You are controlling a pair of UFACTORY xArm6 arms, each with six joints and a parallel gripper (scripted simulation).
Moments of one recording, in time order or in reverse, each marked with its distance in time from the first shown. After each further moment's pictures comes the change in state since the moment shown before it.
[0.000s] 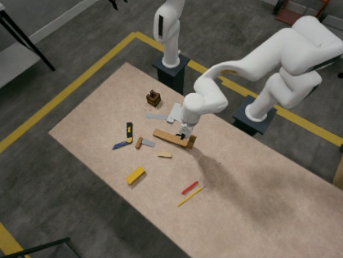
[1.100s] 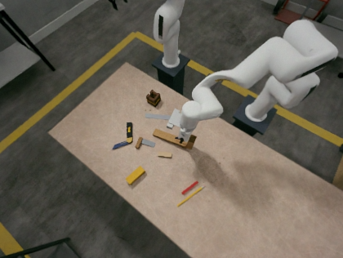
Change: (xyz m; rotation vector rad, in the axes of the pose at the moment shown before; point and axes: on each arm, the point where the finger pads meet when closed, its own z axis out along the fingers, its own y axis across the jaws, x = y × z) left arm 0.000 0.000 0.051 0.001 0.000 0.000; right arm 0.000 0.000 0.000 0.000 0.000 0.000
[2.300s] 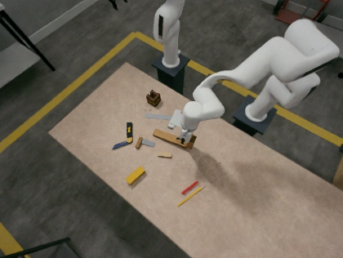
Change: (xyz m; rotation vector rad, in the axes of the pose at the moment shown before) left arm -0.006 0.000 0.000 0.000 0.000 0.000; right arm 0.000 0.000 0.000 0.000 0.000 0.000
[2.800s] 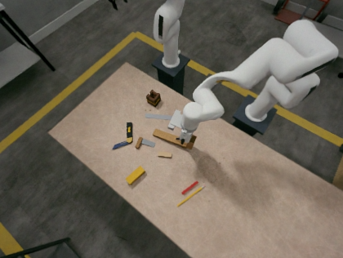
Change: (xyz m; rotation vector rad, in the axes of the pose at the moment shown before) left arm 0.000 0.000 0.005 0.000 0.000 0.000; right arm 0.000 0.000 0.000 0.000 0.000 0.000
